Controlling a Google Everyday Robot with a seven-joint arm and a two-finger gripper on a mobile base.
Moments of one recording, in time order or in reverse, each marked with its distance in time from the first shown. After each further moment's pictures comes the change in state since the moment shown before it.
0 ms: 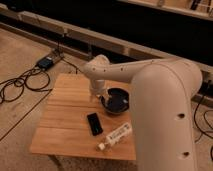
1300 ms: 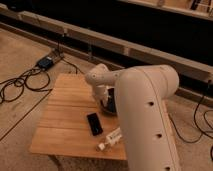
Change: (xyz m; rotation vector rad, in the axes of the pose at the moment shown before) arm -0.006 -0.013 0.070 0.057 0.079 0.016
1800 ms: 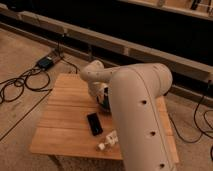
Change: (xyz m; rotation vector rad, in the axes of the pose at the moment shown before) arm -0.020 0.031 -0.018 -0.003 -0.028 -0.089
